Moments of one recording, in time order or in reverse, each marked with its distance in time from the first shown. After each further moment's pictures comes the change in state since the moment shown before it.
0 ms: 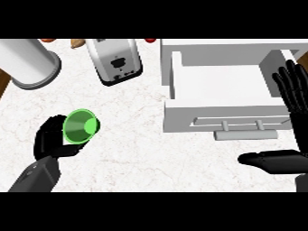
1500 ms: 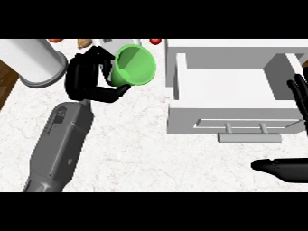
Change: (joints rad) left arm -0.196 -0.183 -0.244 -0.686 -0.025 0.191 0.338; right arm 0.063 -0.021 -0.053 -0.034 -0.026 0.018 0.003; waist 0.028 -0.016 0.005
